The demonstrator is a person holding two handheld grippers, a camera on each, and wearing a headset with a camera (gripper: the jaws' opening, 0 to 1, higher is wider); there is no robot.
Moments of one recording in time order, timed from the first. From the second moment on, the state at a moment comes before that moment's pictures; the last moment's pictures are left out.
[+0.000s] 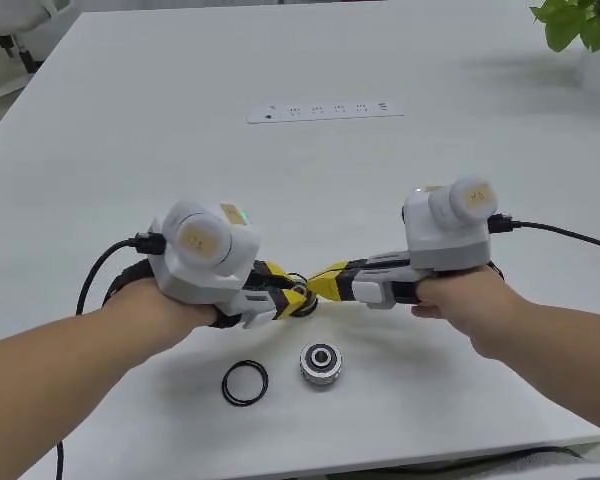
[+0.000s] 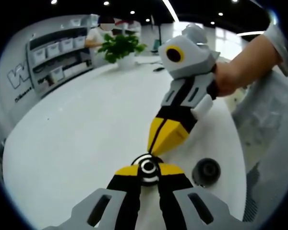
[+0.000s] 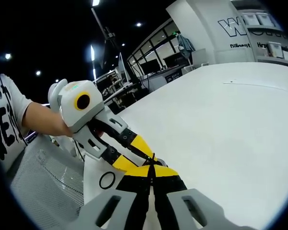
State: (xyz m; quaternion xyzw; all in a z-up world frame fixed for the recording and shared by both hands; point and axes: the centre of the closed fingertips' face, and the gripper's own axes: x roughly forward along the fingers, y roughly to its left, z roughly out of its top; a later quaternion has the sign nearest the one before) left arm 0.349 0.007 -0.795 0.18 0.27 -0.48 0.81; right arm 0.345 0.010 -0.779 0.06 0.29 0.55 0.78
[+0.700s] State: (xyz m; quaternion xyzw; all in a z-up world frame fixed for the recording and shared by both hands) left arm 0.348 0.004 -0.783 0.16 0.26 -0.49 0.82; right arm 0.351 0.007 -0.773 0.07 0.28 0.54 0.79
